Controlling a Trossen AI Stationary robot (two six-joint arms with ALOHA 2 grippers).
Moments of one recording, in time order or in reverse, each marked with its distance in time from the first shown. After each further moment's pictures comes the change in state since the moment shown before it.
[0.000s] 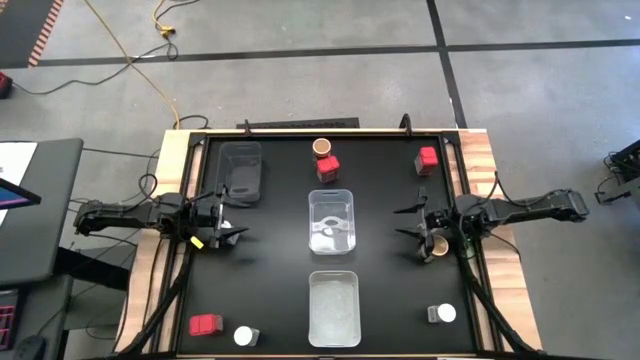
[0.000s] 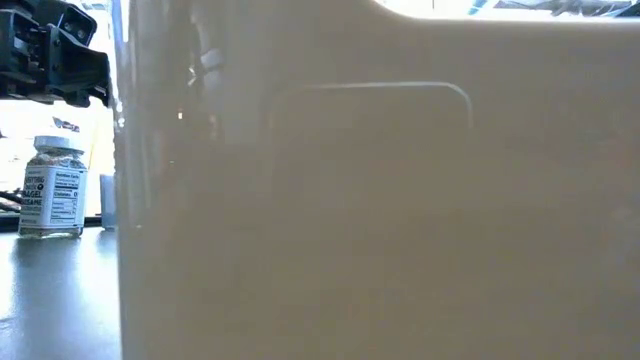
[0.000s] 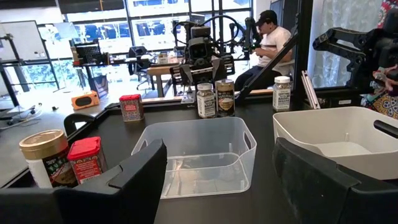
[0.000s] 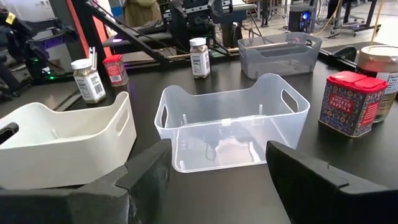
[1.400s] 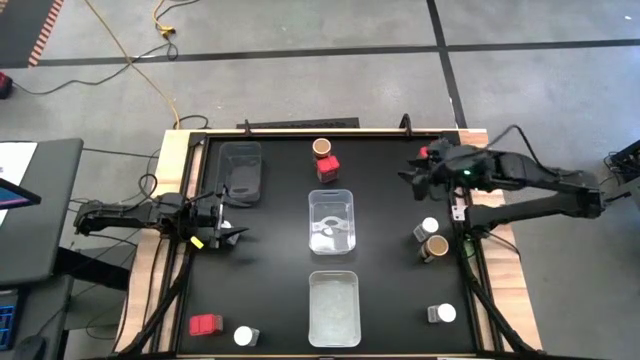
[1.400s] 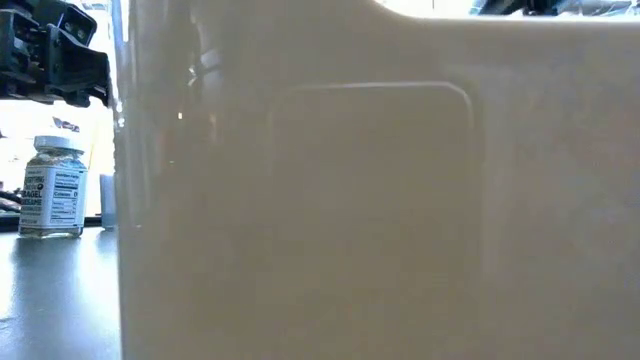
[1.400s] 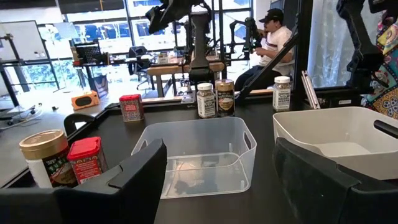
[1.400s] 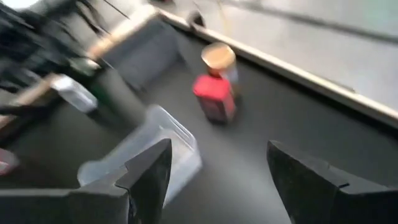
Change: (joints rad) left arm 0.000 0.000 0.000 0.000 0.000 0.000; right arm -0.192 0.630 1.017 -0.875 0.273 0.457
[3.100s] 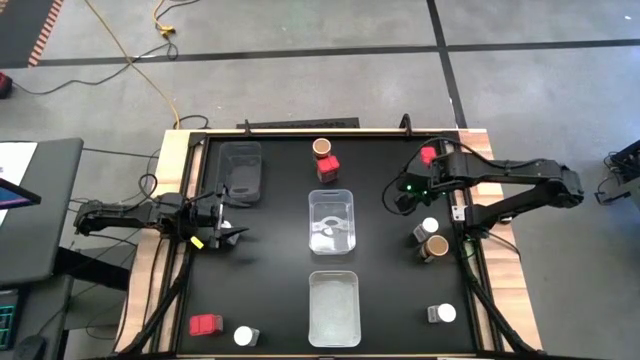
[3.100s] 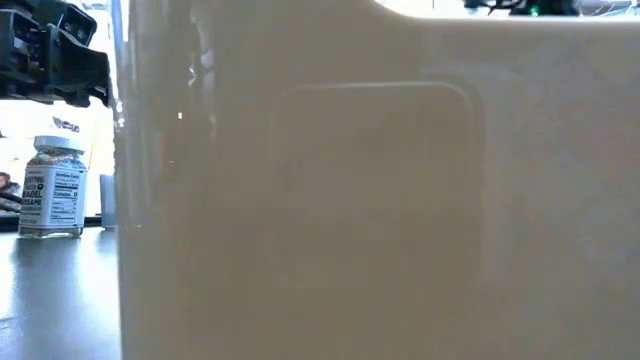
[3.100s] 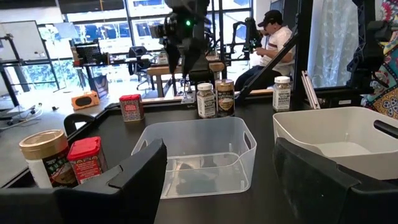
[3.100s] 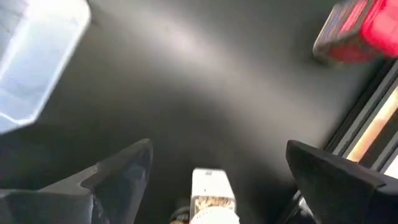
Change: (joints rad) left arm 0.000 0.000 0.000 0.000 0.000 0.000; right arm -0.005 0.351 0.044 -0.480 -0.170 0.289
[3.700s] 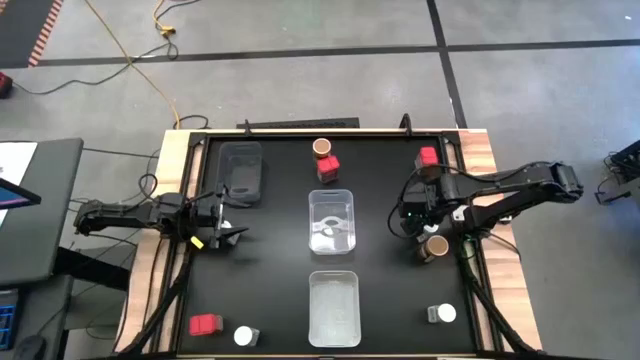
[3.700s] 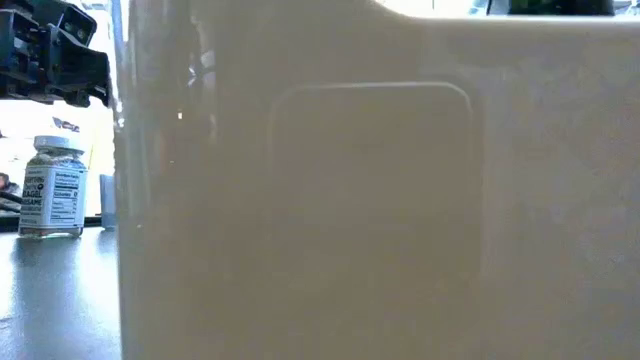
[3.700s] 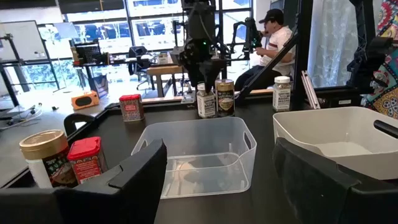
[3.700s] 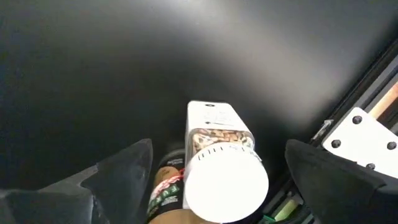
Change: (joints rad) left arm 0.000 0.000 0.000 0.000 0.000 0.000; right arm 0.158 0.000 -0.187 0.000 -0.135 0.154
